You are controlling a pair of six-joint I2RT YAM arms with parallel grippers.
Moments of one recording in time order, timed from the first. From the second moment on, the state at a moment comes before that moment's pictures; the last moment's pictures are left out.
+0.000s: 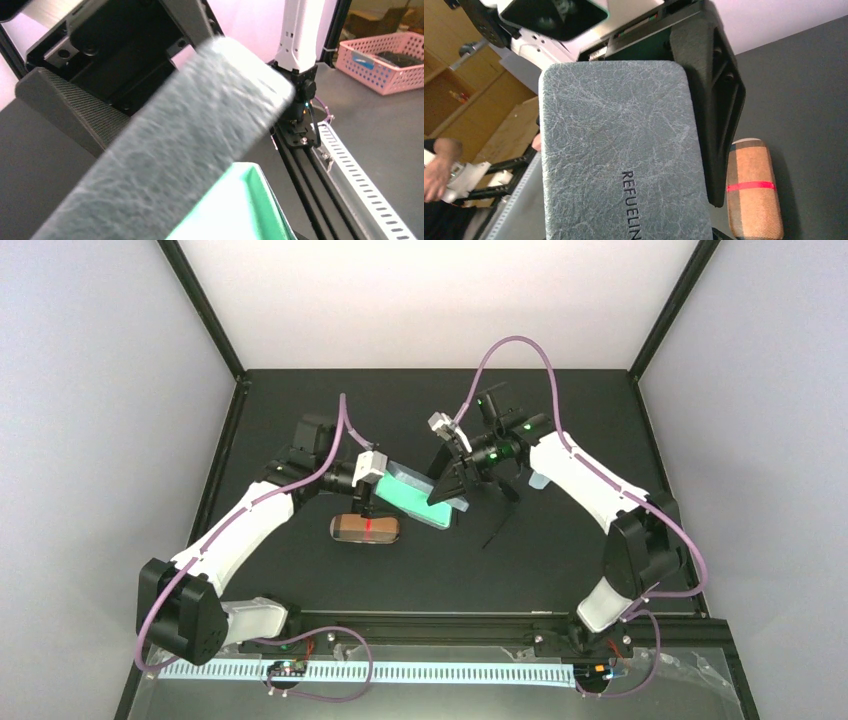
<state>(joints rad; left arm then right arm) -0.37 1.24 0.93 -0.37 1.23 0.66 0.54 1.63 1.36 -0.64 -1.27 -0.34</state>
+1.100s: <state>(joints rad) -0.41 1.36 0.89 -0.04 1.21 0.26 0.52 1.42 1.30 -0.68 -0.78 -0.42</state>
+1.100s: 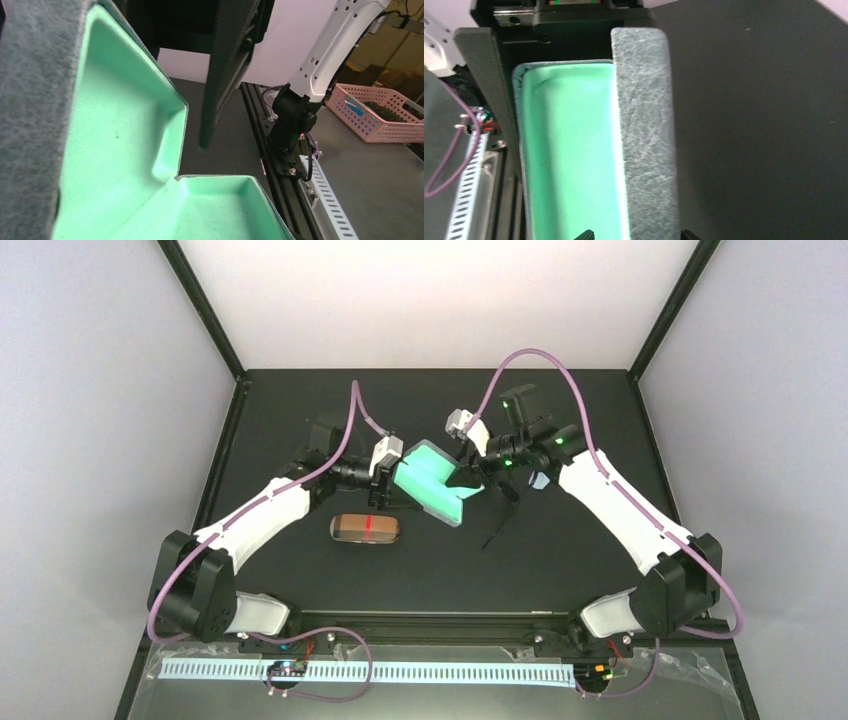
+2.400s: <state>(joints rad) -0.42 1.38 0.88 0.00 1.21 0.24 0.55 1.39 1.28 -0.68 -0.59 -0.50</state>
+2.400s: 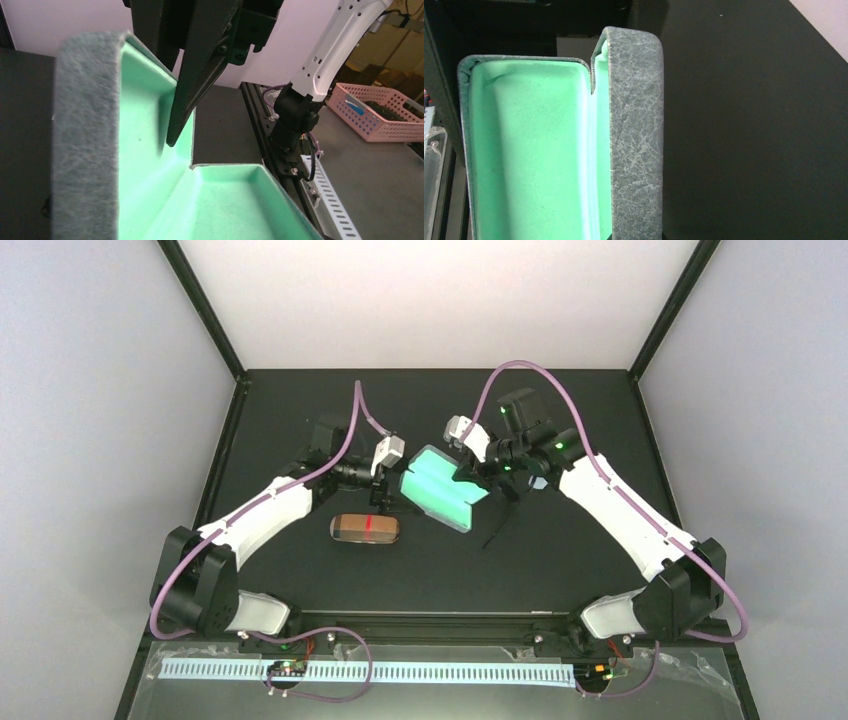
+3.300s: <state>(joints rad) -0.17 1.31 0.99 -0.13 1.09 0.29 0.68 1.40 1.10 -0.70 -0.36 -0.61</state>
